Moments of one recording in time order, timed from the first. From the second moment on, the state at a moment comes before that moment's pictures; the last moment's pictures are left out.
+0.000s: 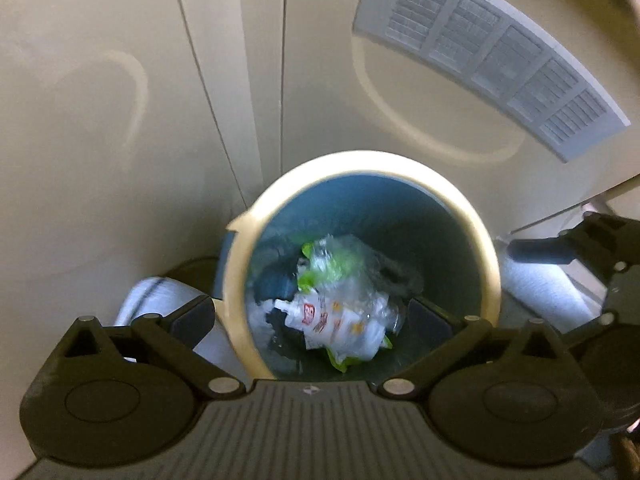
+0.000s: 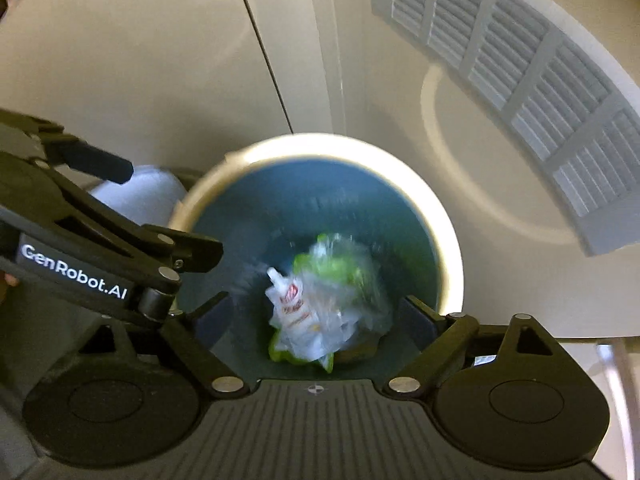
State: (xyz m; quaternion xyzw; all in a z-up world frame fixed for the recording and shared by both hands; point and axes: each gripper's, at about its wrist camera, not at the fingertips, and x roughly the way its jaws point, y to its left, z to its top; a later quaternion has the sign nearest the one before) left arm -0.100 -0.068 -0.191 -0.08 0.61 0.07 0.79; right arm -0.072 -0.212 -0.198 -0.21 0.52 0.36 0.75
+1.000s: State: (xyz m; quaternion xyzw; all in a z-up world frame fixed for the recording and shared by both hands) left arm -0.157 -0.099 -0.110 0.00 0.54 0.11 0.84; right arm -0.139 -0.248 -0.117 -0.19 0.42 0.37 0.81
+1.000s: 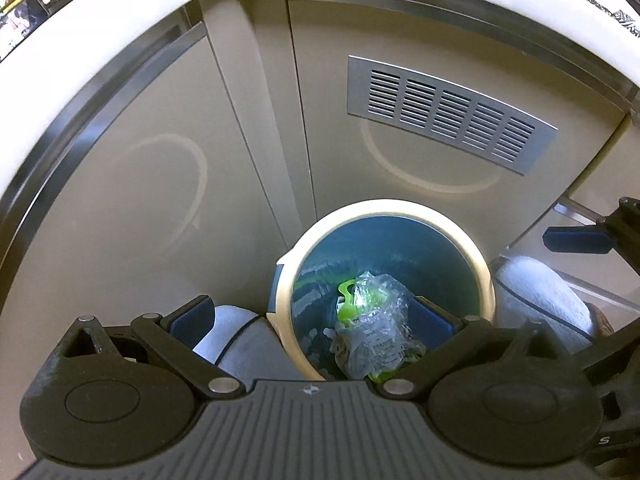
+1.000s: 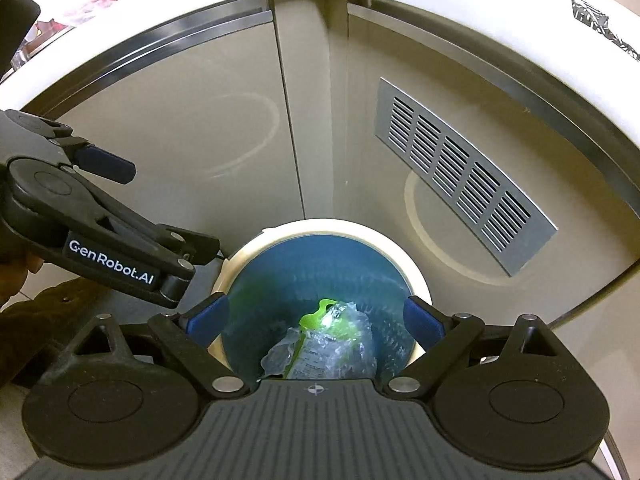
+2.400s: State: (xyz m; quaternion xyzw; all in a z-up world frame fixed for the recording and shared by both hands) left arm -0.139 -0.082 -0.001 -0.03 0.42 0.13 0.90; right arm -0.134 -0.272 -0.010 -0.11 0.28 0.38 0.87
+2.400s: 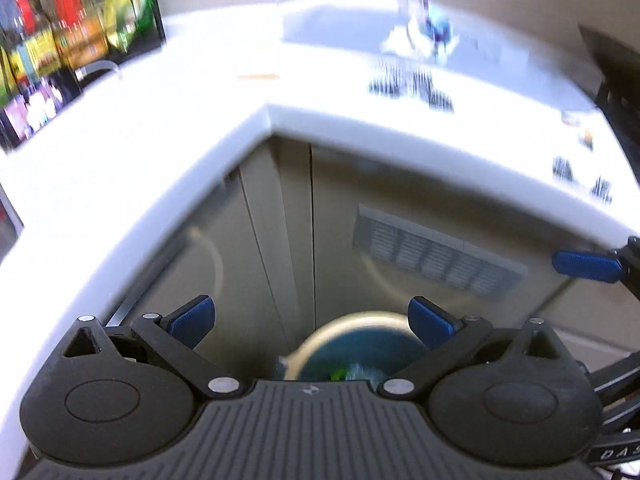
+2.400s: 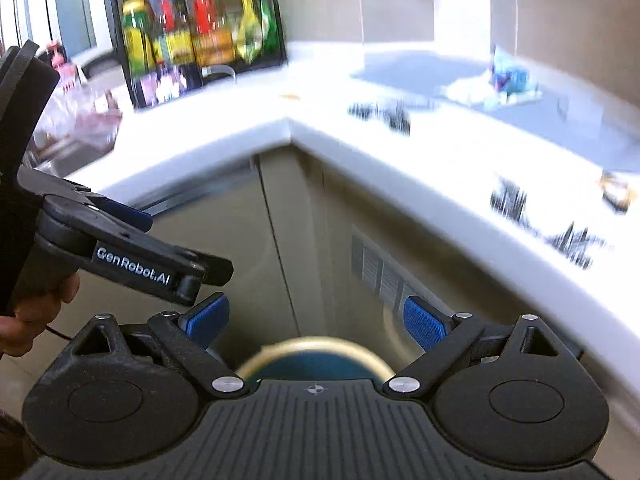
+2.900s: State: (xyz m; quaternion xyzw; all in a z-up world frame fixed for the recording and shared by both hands) left arm -0.053 -0.071 0.076 -0.01 0.33 0.13 0.94; right arm -0.056 -0.275 0.067 -0.07 0.13 0.28 0.95
